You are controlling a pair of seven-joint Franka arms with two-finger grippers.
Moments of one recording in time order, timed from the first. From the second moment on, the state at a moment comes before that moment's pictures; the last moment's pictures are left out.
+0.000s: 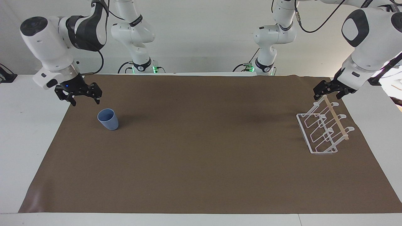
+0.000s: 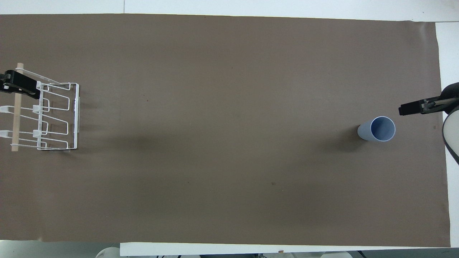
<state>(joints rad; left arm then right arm) -0.03 0.08 -0.01 -1.56 0.03 1.54 0.03 -0.13 -0.04 -0.08 -2.01 0.02 1.99 -0.34</state>
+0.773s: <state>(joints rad) -0.03 0.08 -0.01 -1.56 0.03 1.54 0.03 -0.16 0.07 -0.08 -2.15 0.06 2.13 -0.51</state>
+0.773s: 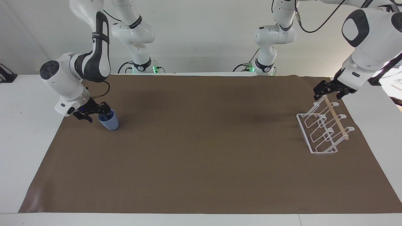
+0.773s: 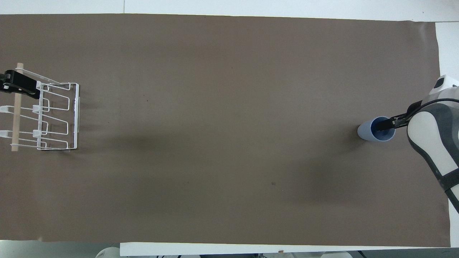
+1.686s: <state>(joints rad) -0.03 0.08 -0.01 -1.56 0.03 1.54 0.03 -0.10 0.08 -0.05 -2.06 0.17 1.96 -0.58</state>
